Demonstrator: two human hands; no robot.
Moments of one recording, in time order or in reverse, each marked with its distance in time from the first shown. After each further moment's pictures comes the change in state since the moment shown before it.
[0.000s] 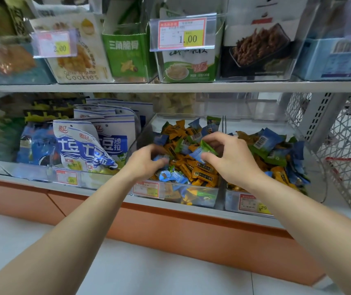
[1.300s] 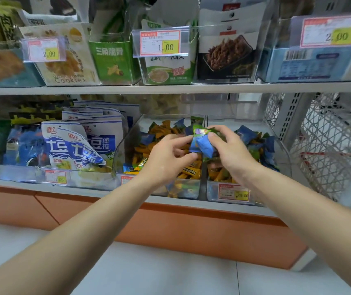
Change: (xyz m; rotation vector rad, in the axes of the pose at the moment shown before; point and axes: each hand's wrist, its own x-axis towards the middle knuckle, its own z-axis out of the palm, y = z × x) left_hand -0.054 0.102 0.026 -0.282 0.068 0.311; right_hand -0.025 -0.004 -0.032 0.536 0.031 0.336
